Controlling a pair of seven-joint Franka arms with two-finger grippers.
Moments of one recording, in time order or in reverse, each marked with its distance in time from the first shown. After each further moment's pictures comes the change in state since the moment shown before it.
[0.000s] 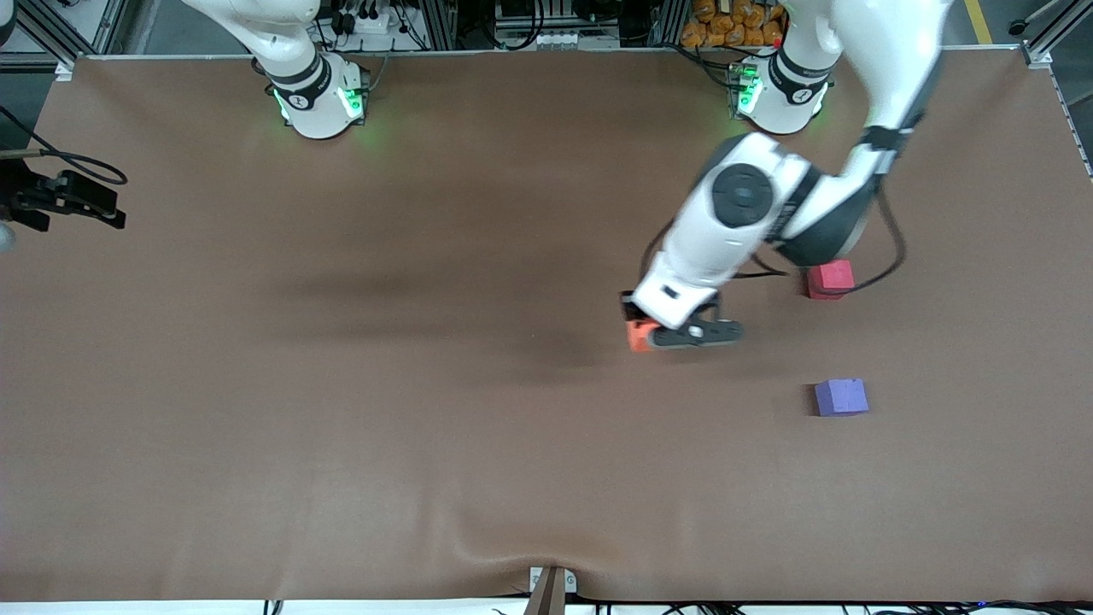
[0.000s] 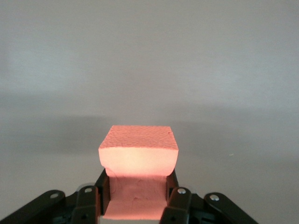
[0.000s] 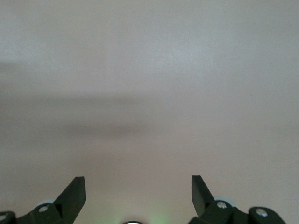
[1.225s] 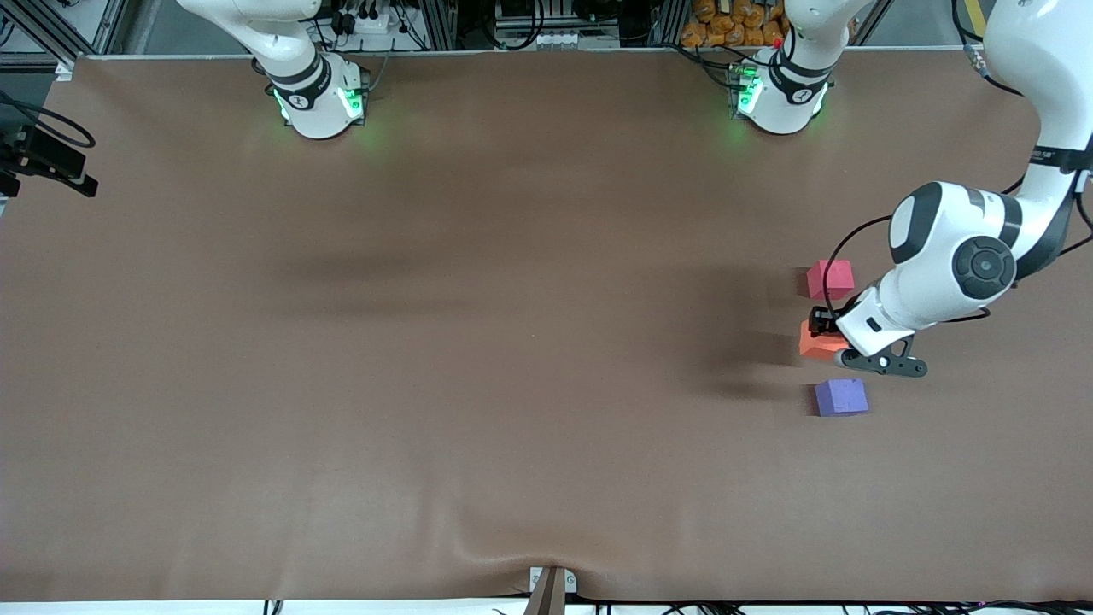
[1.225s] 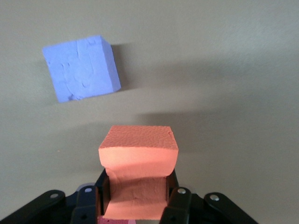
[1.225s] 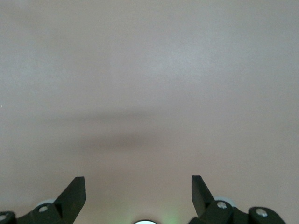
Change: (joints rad) left arm 0.587 -0.008 -0.112 -0.340 0.122 0.160 0.579; right arm 0.142 -0.064 -0.150 0.022 0.035 -0.033 0.077
